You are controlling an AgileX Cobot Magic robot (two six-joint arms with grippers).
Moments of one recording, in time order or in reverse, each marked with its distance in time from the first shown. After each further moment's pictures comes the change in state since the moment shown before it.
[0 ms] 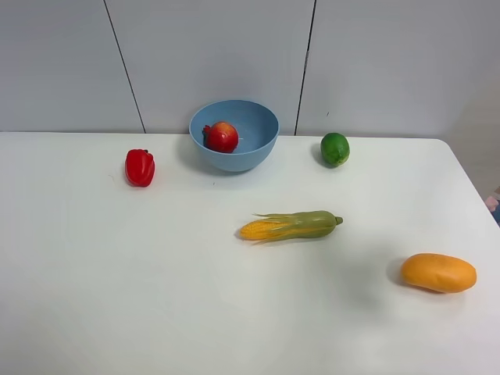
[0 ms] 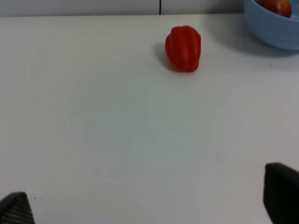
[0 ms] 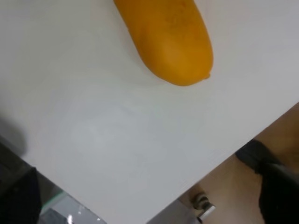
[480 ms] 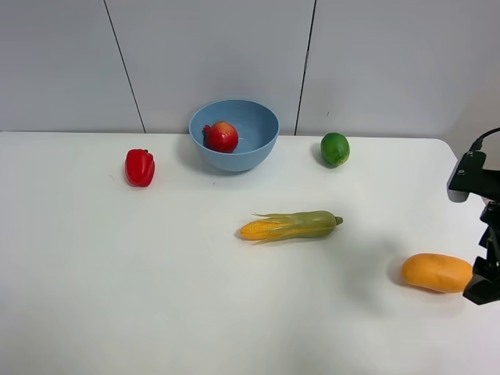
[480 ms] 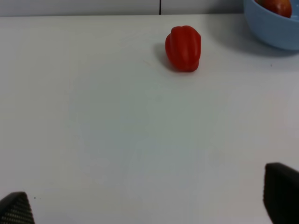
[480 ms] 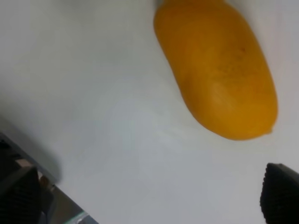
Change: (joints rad) left arm 0.000 0.000 0.000 0.000 0.000 0.000; right arm 0.000 0.299 -0.002 0.115 -0.065 -0.023
